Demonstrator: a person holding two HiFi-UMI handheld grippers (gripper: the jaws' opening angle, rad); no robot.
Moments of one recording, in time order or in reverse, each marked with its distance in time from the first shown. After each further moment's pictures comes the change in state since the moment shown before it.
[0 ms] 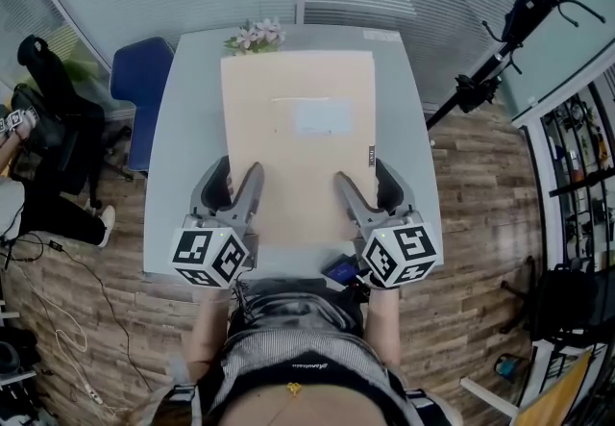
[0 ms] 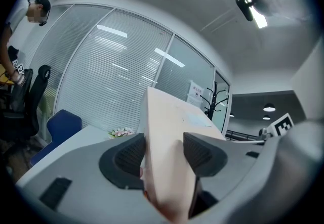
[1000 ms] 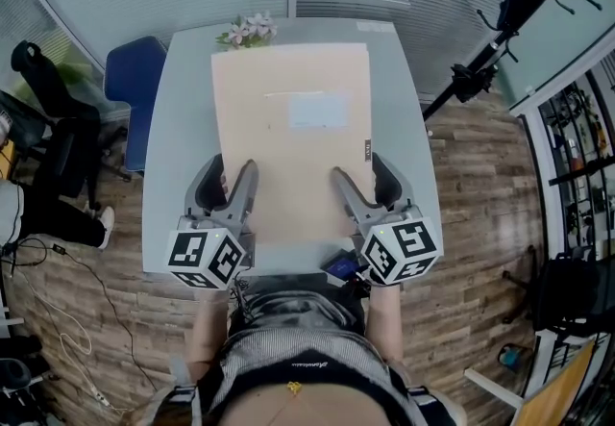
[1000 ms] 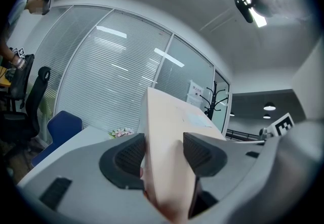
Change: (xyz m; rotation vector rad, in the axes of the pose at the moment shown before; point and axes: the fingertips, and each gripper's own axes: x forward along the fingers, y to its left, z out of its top) left arm 0.000 -0.003 0.004 0.011 -0.001 0.005; right arm -0.003 -0.001 0.001 -0.002 -0.001 0.002
